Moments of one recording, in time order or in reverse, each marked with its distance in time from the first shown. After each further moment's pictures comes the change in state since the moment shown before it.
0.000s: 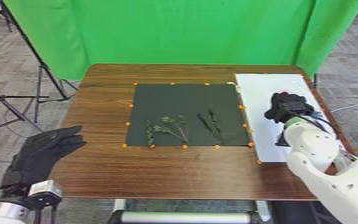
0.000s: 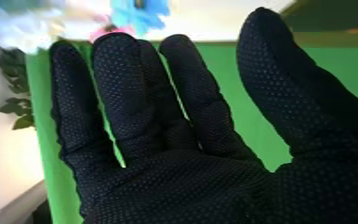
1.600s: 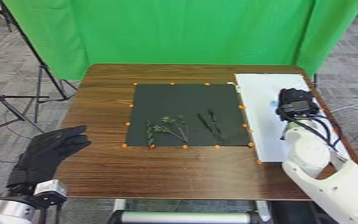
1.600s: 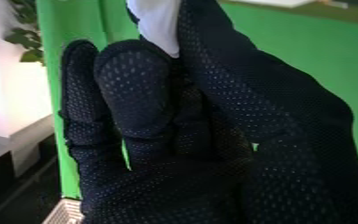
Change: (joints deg) left arm -1.4 0.9 2.1 0.4 -0.2 0.0 0.5; right arm 4.2 1.5 -7.9 6.9 -11.8 15.4 4.0
